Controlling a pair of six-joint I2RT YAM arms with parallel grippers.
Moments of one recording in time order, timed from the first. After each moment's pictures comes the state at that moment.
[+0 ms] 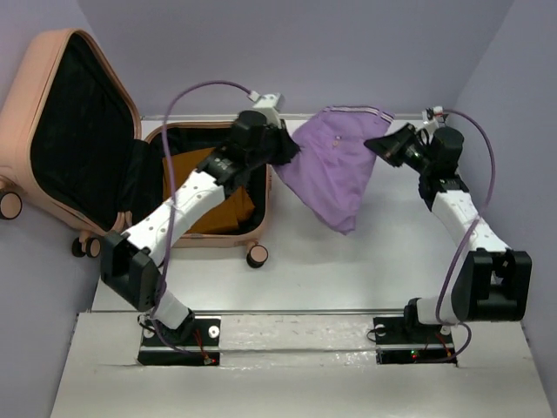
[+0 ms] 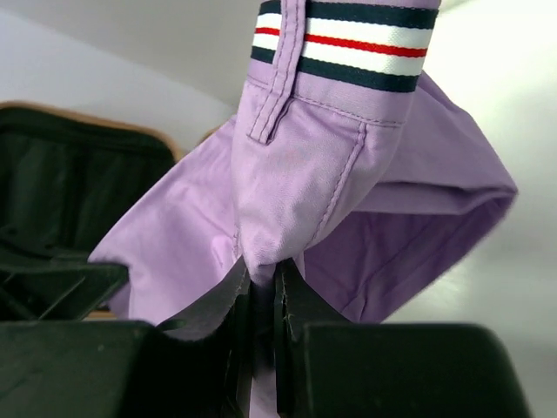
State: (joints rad) left arm -0.66 1.57 1.47 -0.24 0.06 -0.47; right arm -0.06 1.36 0.96 0.23 -0.64 0.86
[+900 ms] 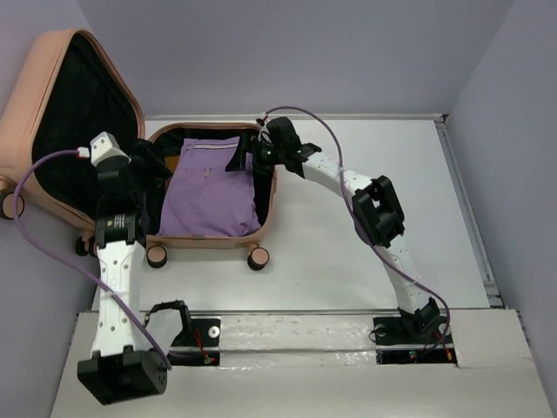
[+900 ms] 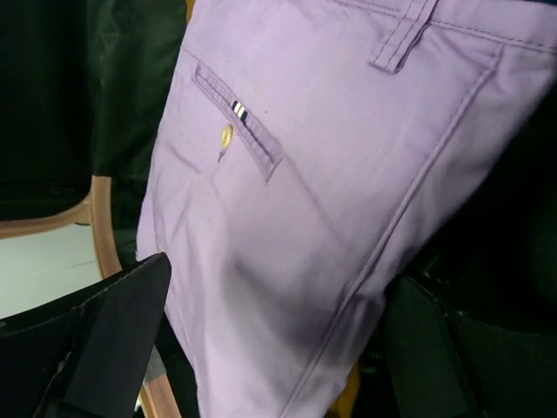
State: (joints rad) left arm 0.15 0.97 1.01 -0.44 -0.12 -0.48; right arm 0.65 2.40 2.10 -0.22 -0.46 0.74
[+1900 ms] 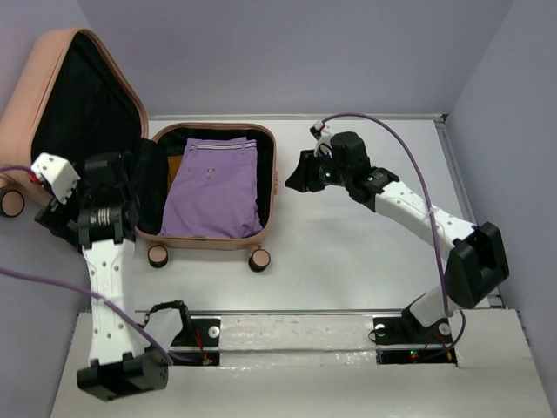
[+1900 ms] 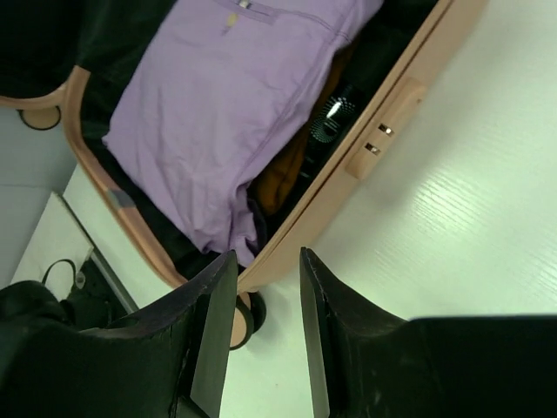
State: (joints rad) left arm 0.17 0.92 1.18 -0.88 -1.10 -0.53; right arm 0.59 1.57 1.26 -0.16 -0.35 0.44
